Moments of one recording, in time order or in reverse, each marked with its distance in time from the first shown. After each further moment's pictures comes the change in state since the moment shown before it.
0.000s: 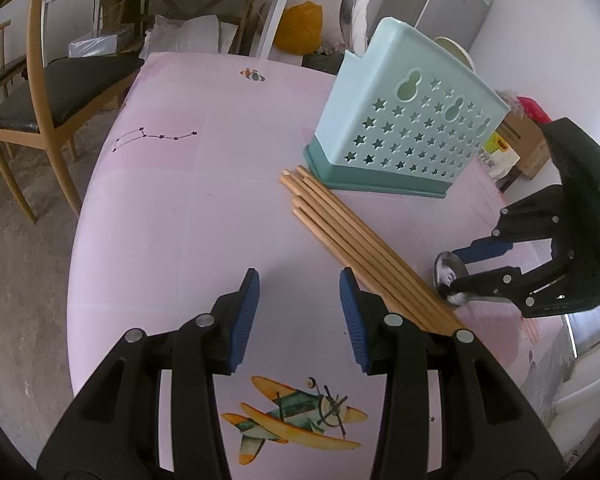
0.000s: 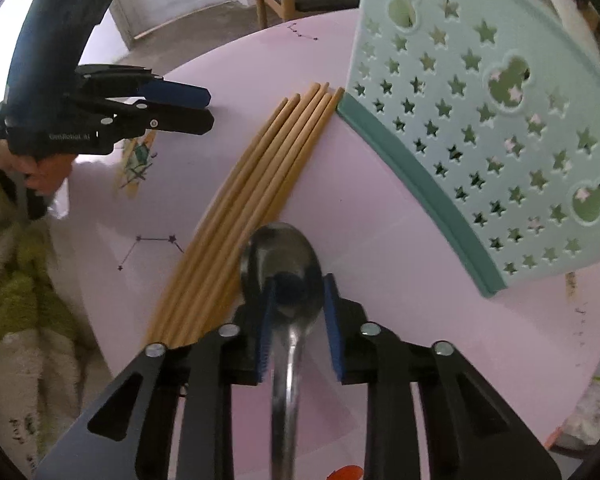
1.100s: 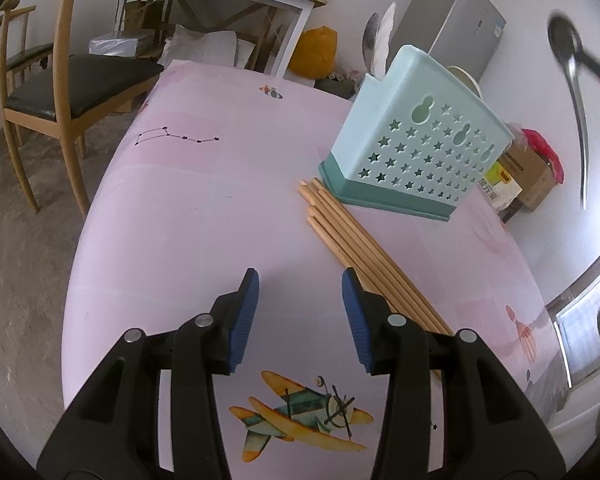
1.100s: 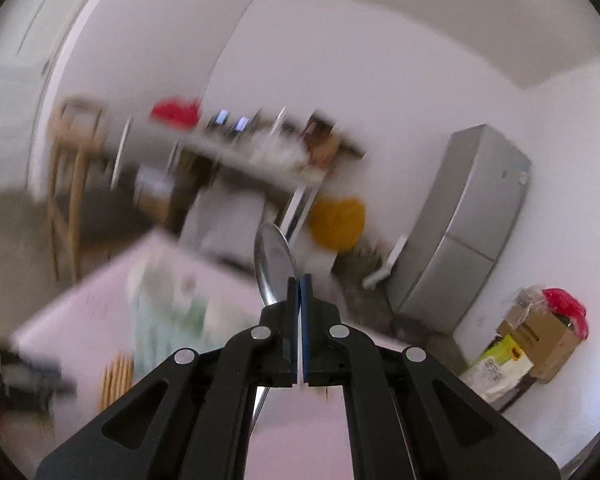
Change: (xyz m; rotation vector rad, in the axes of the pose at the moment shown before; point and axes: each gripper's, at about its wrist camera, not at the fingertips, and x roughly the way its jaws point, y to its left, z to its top) left arm -0.007 0.015 -0.011 -0.072 -0.099 0.000; right arm -0.195 -0.002 0.025 0.382 -0.797 -0.841
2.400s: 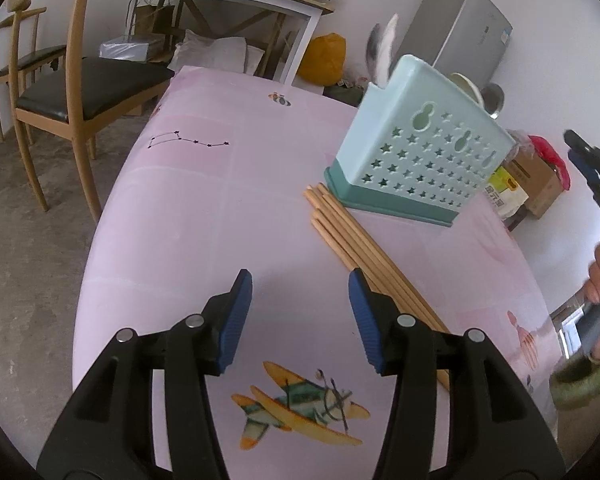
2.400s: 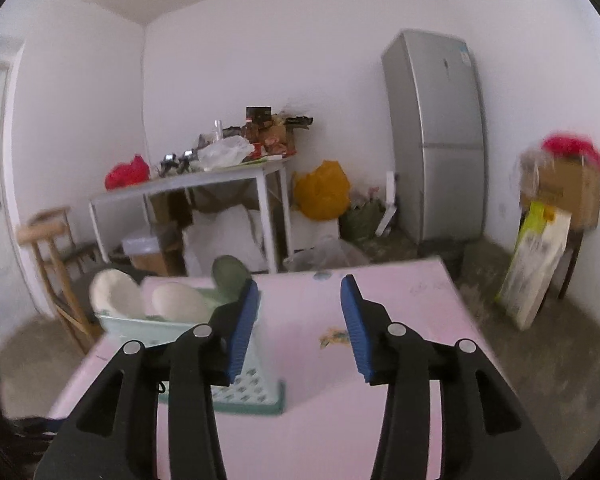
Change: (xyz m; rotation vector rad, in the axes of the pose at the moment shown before) left arm -0.010 -0.005 -0.004 -0.008 -0.021 0.027; right arm -0.005 -0.068 -0.127 0.503 0.128 0.063
